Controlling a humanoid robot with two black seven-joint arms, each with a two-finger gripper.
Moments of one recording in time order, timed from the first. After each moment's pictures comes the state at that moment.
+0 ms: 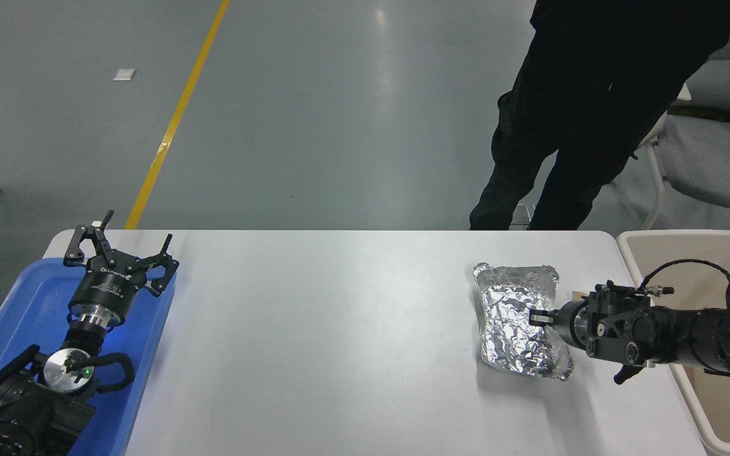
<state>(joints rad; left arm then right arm) -0.53 0.23 -1.14 -0.31 -0.11 -0.79 -0.16 1.14 -0.27 -0.96 0.84 -0.33 -0.09 -0.01</state>
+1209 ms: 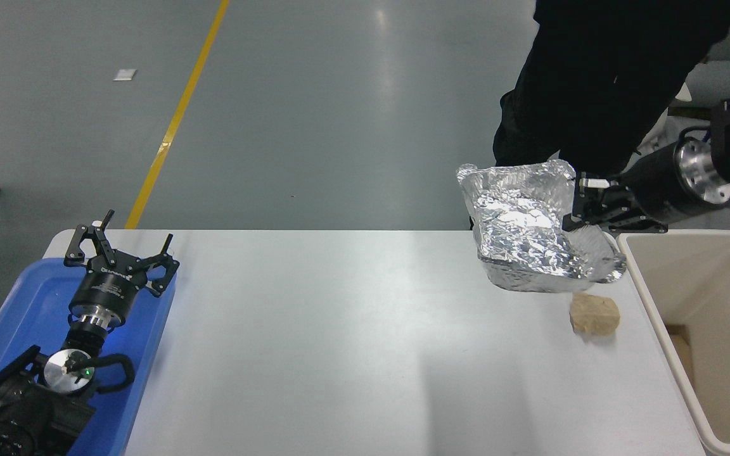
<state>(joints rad) -0.53 0.23 -1.13 -0.31 -0.10 -0.79 -0.16 2.28 -0.68 -1.19 1.51 -0.10 0.57 -0.03</state>
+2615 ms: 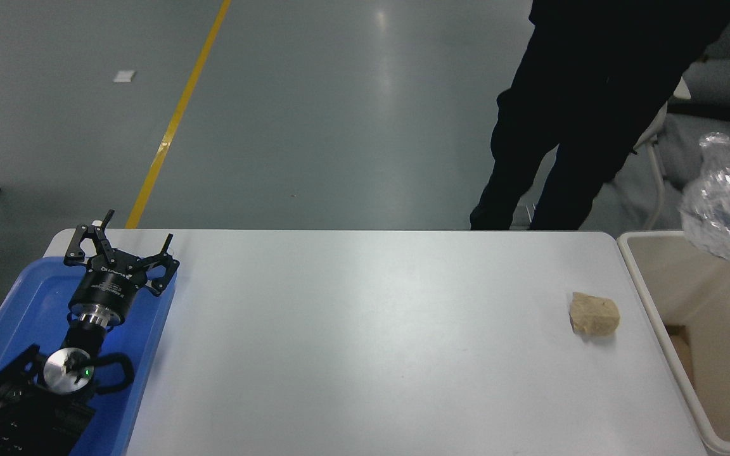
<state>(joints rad) -0.53 0.23 -1.14 -0.31 -0.10 -0.79 -0.16 2.04 -0.88 -1.62 1.16 0.10 0.35 -0.04</state>
